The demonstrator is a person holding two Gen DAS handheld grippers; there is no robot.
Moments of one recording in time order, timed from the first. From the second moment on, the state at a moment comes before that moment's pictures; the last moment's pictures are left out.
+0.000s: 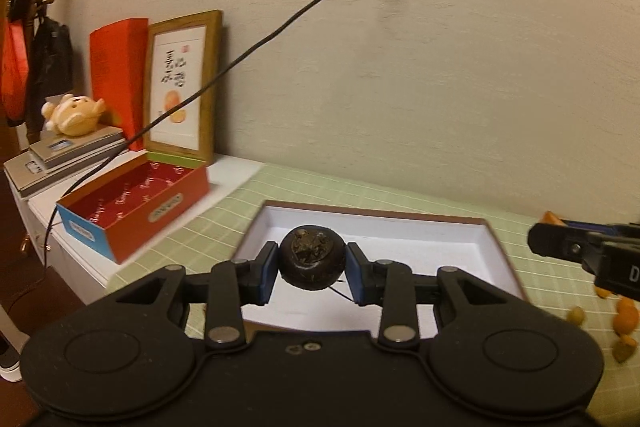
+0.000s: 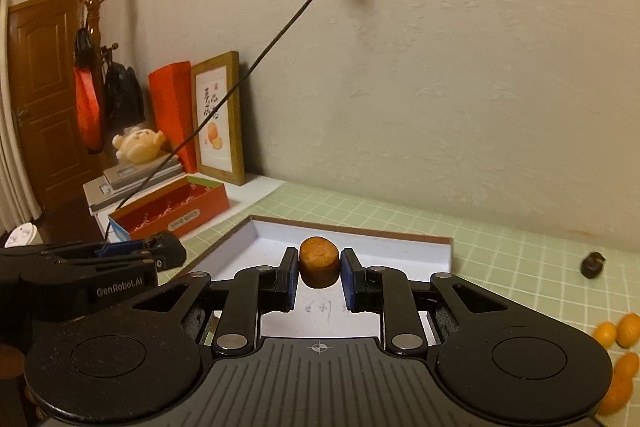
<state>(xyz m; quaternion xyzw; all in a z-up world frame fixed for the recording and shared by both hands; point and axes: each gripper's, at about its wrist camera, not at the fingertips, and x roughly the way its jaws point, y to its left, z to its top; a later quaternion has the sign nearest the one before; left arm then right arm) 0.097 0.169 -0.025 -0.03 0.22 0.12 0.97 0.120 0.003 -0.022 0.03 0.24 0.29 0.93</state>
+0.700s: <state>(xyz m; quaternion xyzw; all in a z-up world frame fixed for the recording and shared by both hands) 0.152 0.210 -0.066 -0.05 0.29 0.16 0.94 0.183 -0.001 -0.087 0.02 0.29 0.16 0.94</state>
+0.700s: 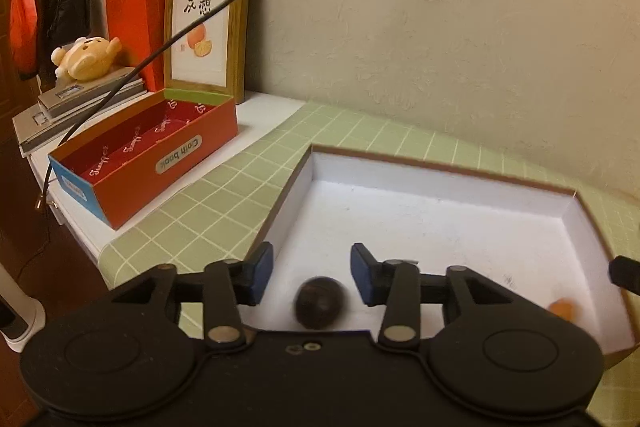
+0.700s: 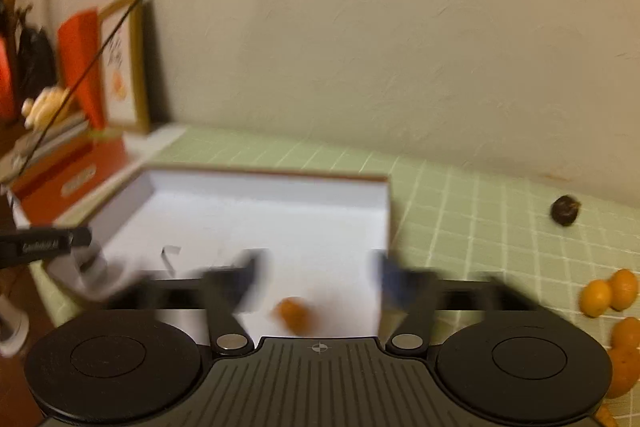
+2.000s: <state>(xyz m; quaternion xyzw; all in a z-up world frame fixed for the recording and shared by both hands) 0.081 0.099 -0.018 0.00 0.22 0.09 0.97 0.096 -0.158 -0.033 0.11 0.18 0.11 0.97</state>
